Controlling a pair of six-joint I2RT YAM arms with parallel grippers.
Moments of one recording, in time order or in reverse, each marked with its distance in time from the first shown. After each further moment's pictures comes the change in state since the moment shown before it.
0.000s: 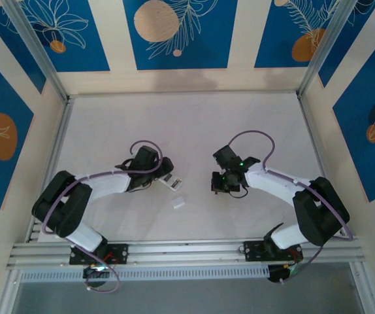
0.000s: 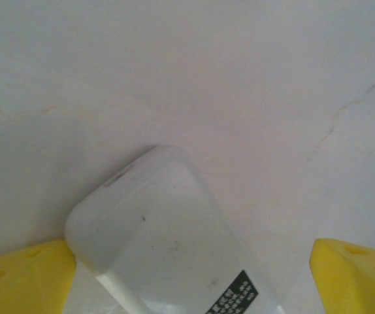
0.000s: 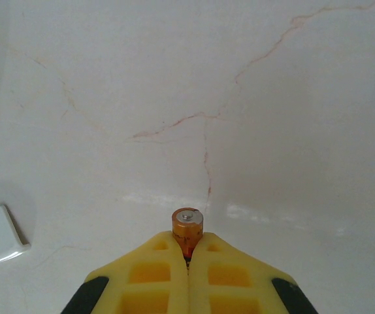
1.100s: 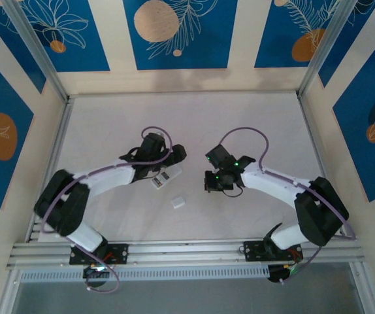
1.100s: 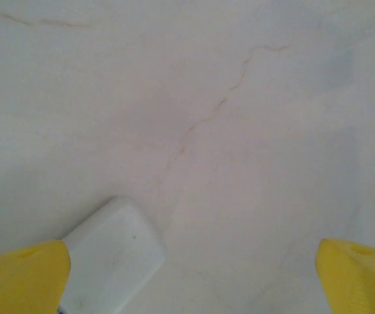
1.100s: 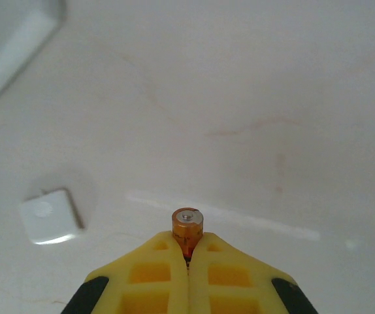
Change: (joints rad) left arm -0.025 -0.039 0.159 -0.032 0.049 0.122; right arm 0.099 0.026 0.098 -0.004 0.005 0.010
